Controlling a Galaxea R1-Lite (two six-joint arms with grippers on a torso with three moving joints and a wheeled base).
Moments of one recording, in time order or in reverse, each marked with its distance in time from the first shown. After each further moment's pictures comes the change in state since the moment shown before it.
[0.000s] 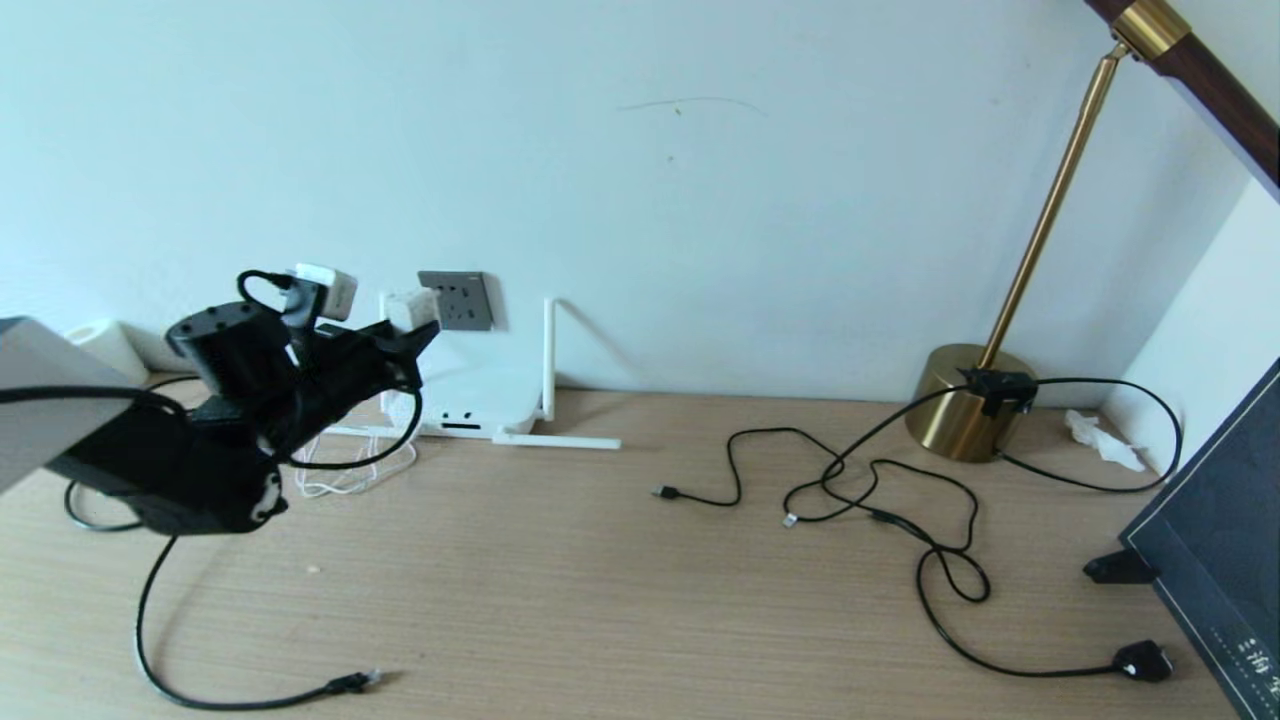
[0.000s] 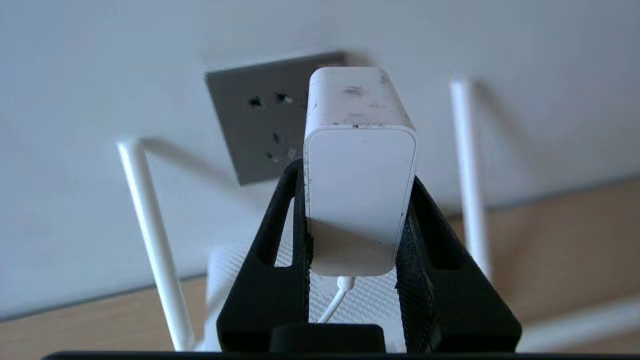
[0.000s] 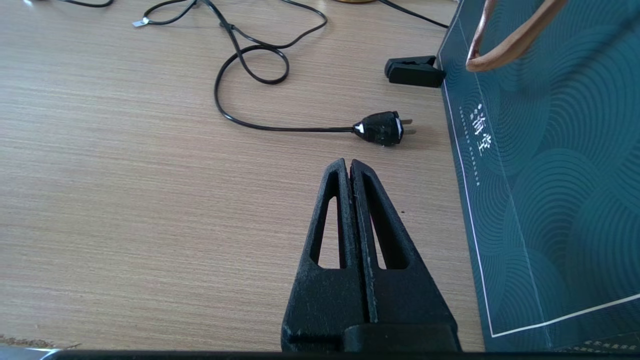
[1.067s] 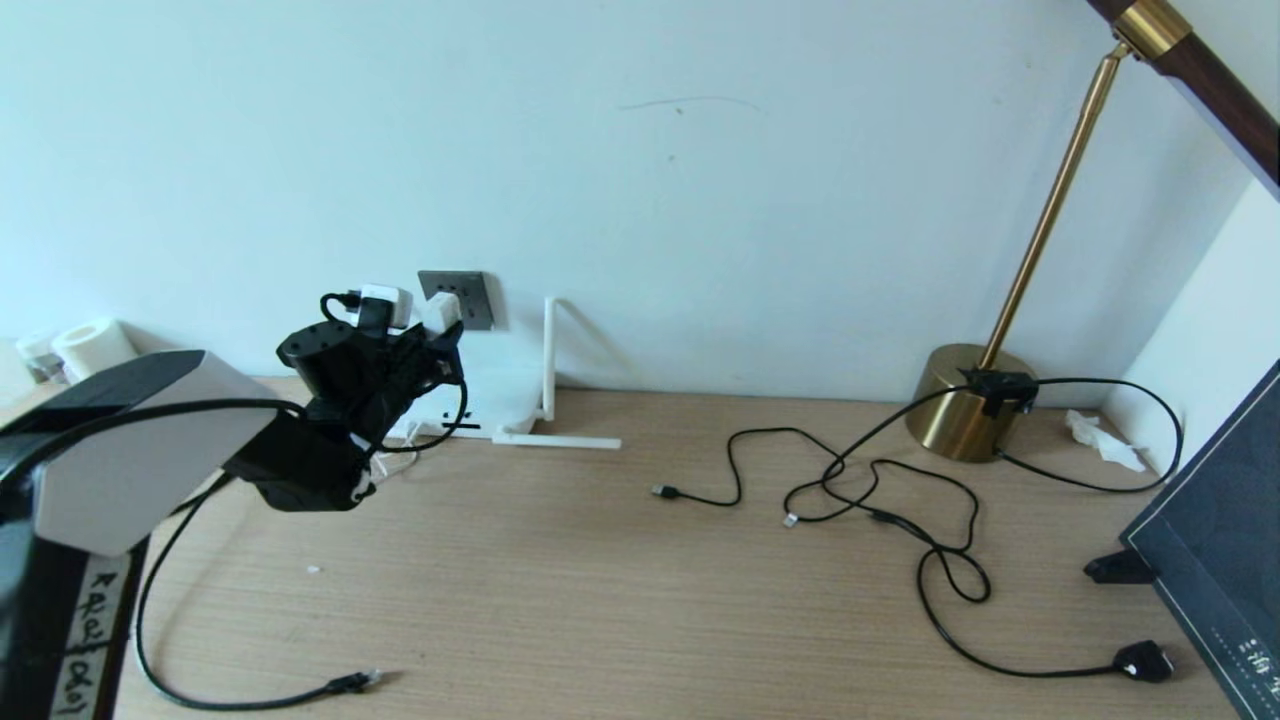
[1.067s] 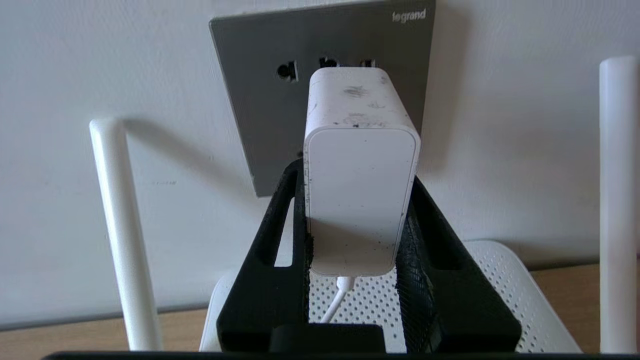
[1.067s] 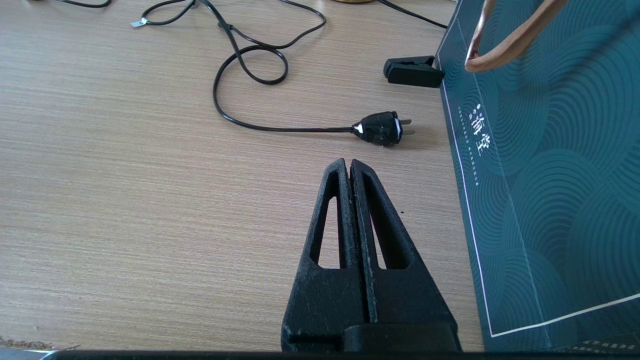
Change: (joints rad) left arm -0.045 0.274 -0.313 -0.037 0.181 -0.006; right arm 0.000 0.000 0.000 0.000 0.000 0.000
